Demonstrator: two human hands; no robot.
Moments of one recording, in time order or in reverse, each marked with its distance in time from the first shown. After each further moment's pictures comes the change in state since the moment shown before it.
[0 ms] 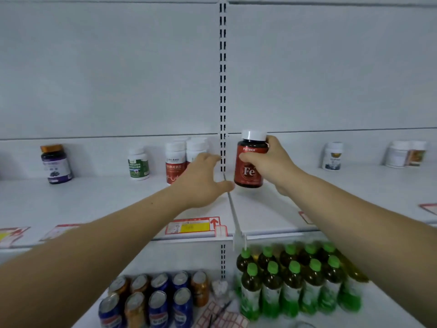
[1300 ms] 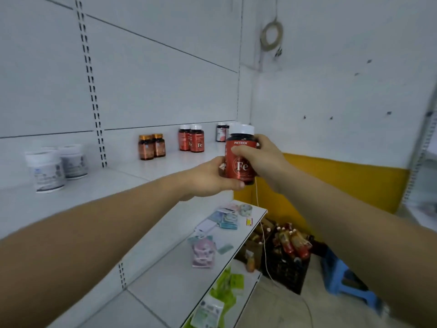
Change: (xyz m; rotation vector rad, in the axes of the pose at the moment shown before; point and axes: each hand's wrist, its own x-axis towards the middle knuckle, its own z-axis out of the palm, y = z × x) left_hand 0.118 0.814 0.453 -0.629 -0.842 0.684; right_hand -0.120 0.151 -0.871 -0.237 0.732 0.124
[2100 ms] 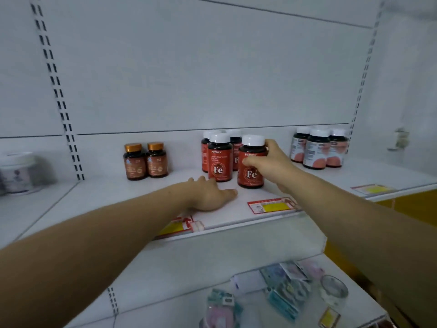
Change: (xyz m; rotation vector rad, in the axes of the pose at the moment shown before) left_hand 0.337 -0.115 -0.056 0.661 0.277 -0.947; right_hand 0.446 0.178 0.044 0.040 -0.575 -0.083
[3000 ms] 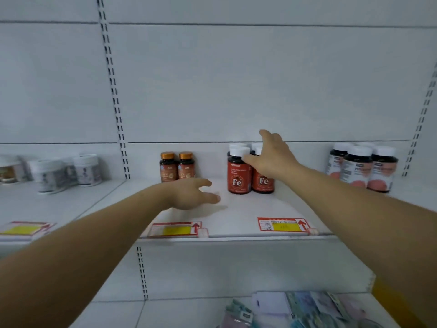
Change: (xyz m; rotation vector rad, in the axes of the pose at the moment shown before) left_hand -0.052 -0.034 -0.030 -0.256 0.100 -0.170; right_hand 0.026 -0.045 0.007 -0.569 -0.113 -0.331
